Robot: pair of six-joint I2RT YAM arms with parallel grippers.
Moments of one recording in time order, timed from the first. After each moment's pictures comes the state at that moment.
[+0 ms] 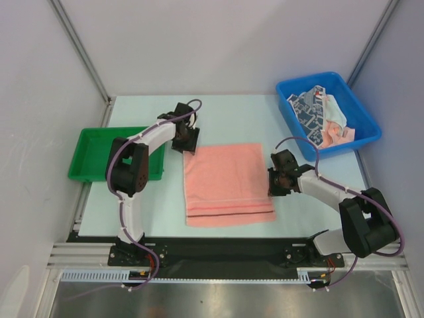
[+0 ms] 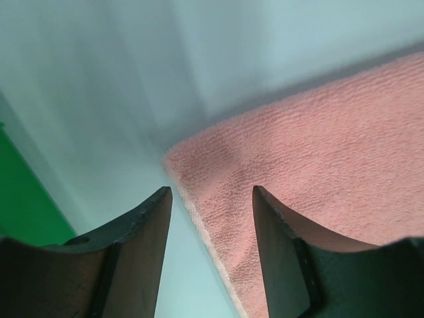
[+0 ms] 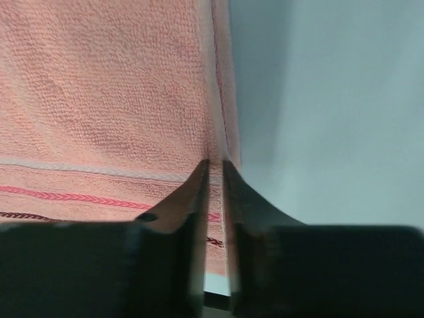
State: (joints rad) left arm -0.35 2.06 1.54 -0.66 0.00 -0.16; right arm 0.43 1.38 0.68 -0.42 -0.01 0.45
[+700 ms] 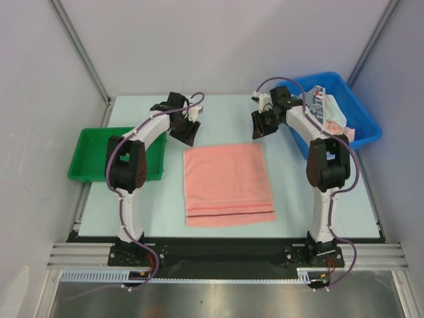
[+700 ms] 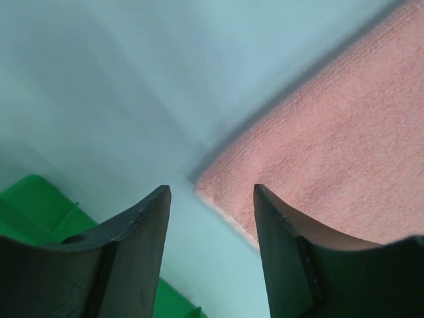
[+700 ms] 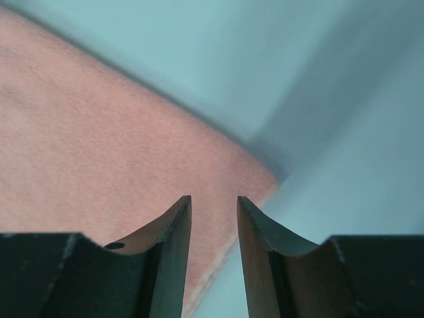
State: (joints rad) left arm -0.29 2.08 1.70 -0.73 0.20 0.25; right arm 0.24 2.05 1.72 -0.68 -0.41 -0.16
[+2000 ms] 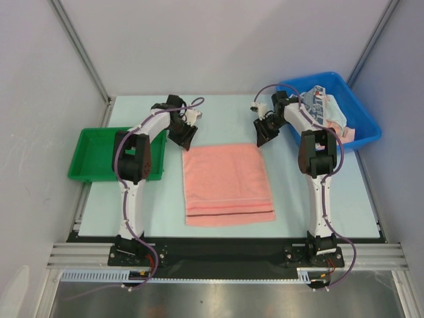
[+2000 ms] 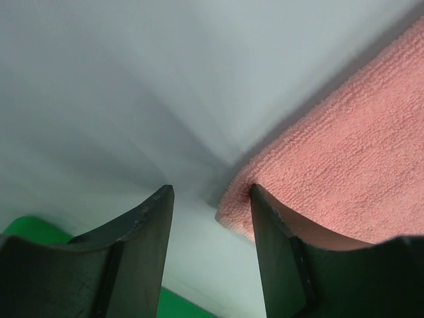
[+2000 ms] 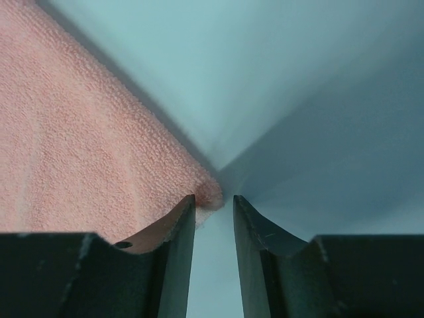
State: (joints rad) left arm -0.23 2.27 1.85 -0.84 0.25 0.40; right arm 0.16 2.41 2.07 -0.97 -0.52 -0.48
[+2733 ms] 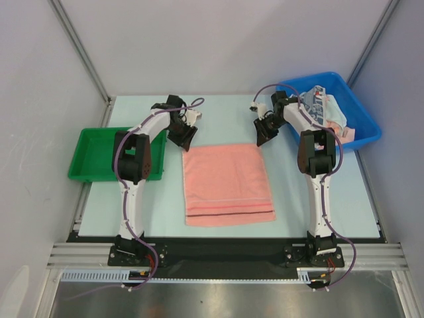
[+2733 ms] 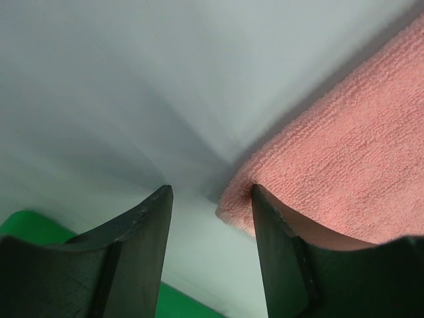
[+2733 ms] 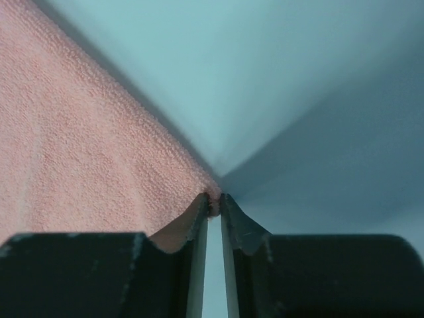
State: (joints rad) left arm -0.23 2.27 1.86 -0.86 0.24 0.40; right arm 0.17 2.43 2.10 -0.98 -0.54 -0.49
